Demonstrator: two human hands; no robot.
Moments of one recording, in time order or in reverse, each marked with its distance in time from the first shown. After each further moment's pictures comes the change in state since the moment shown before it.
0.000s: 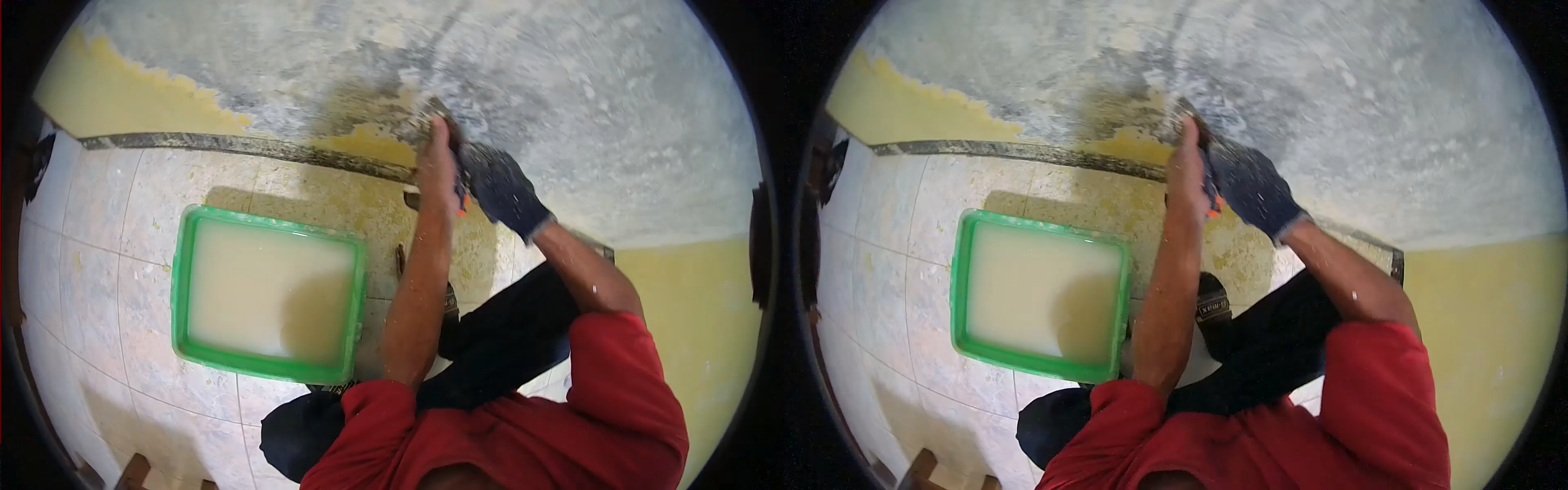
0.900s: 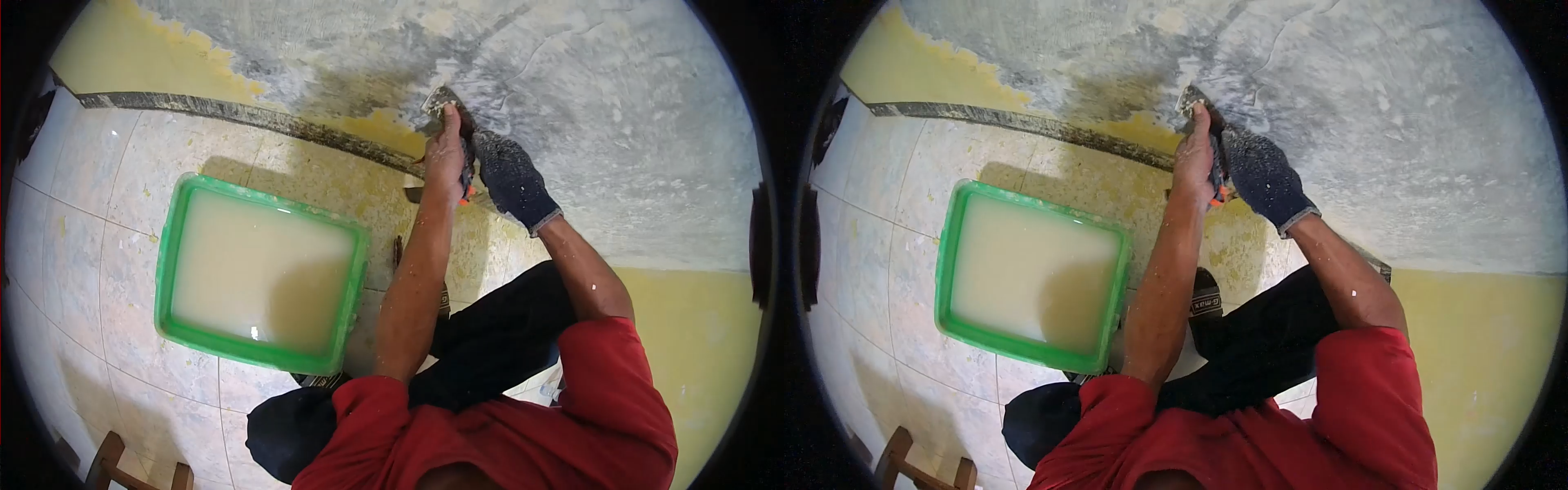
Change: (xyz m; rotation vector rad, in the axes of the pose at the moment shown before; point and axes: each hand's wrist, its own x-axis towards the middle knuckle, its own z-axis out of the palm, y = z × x) left_hand 0.021 0.009 -0.022 0.070 -0.131 -0.148; right_hand 0.017 0.007 0.015 -0.042 -0.234 0.192
